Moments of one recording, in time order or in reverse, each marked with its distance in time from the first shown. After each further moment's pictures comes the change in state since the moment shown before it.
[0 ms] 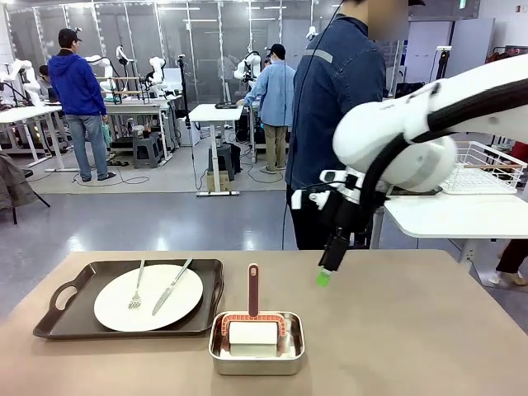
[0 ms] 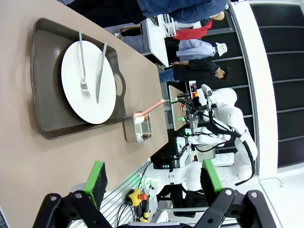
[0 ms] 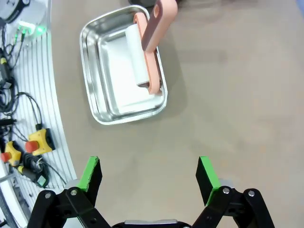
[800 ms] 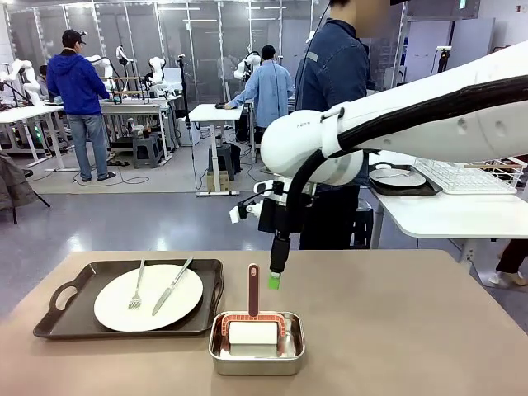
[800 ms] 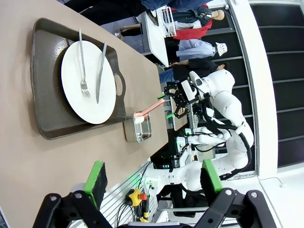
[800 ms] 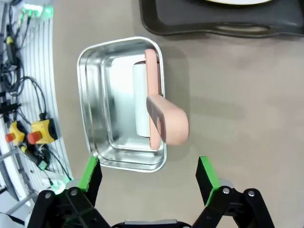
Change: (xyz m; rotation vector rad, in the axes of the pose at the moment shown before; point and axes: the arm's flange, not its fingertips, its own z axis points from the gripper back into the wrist) left arm 0.000 0.000 0.000 0.000 0.000 0.000; right arm 0.116 -0.017 -0.061 0.099 0.215 0.122
